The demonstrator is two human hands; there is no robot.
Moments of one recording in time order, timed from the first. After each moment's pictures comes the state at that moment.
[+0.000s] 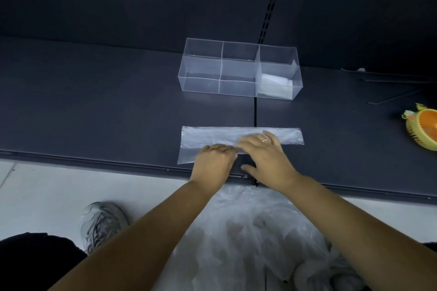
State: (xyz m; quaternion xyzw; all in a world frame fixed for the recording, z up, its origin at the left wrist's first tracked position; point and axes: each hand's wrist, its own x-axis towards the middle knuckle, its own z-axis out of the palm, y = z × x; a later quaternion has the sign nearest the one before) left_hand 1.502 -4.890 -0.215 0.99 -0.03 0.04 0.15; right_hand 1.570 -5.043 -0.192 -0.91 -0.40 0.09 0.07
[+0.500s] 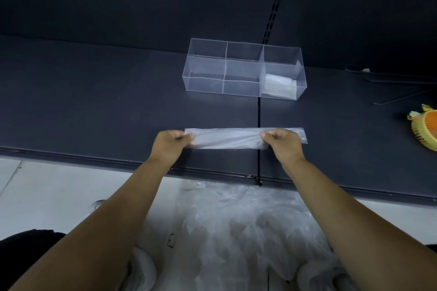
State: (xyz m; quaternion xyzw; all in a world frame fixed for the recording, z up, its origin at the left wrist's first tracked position) left_hand 1.502 -4.793 -0.206 0.78 0.35 -0.02 0.51; right_hand 1.605 -5.047 -0.212 -0.83 0.07 0.18 0.52
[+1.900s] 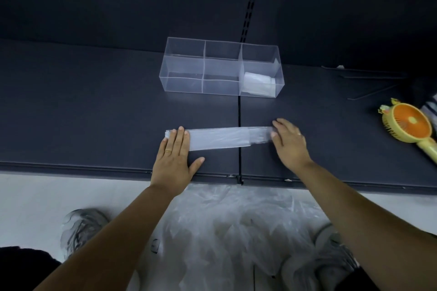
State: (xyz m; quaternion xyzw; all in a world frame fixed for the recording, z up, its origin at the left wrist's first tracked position) left_hand 1.485 -4.844 -0.249 0.99 0.08 -0.04 0.05; right_hand 1.626 -5.119 -0.228 -0.97 -0.12 0.09 0.21
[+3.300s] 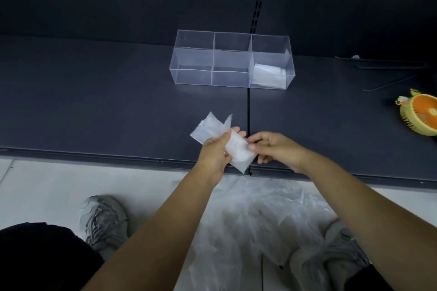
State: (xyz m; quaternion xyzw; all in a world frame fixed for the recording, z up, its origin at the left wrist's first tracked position) left_hand 1.513 -4.923 -0.193 0.44 0.33 -0.07 0.83; right_hand 1.590 -5.083 -0.182 -0.75 -0.08 0.44 0.48
